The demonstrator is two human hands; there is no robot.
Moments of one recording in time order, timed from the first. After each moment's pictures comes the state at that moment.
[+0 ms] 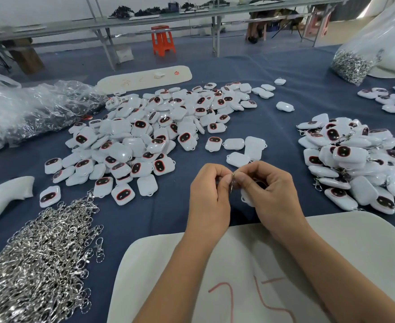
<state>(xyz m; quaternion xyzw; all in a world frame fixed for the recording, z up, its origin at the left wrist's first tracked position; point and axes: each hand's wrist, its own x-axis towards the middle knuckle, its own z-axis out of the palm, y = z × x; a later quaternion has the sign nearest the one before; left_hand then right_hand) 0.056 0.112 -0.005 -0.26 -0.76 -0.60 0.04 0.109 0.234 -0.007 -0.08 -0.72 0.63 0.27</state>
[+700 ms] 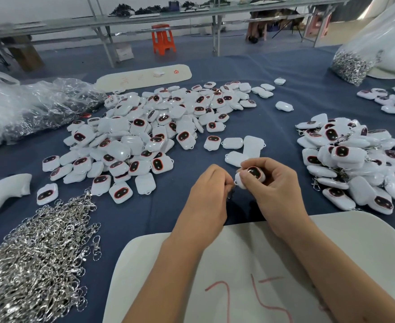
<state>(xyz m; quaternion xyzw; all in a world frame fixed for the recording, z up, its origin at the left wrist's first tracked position) 0.051 0.100 -0.006 -0.38 -0.82 -0.42 0.04 0.111 0.240 -0.002 -0.17 -0.71 0.62 0.28</state>
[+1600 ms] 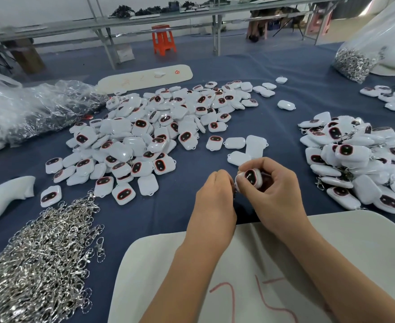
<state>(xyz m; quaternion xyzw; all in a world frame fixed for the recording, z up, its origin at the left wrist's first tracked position) 0.066 0.109 -0.006 -0.28 -0.89 -0.35 0.02 0.114 0.232 -0.001 -0.13 -0.76 0.56 0.30</state>
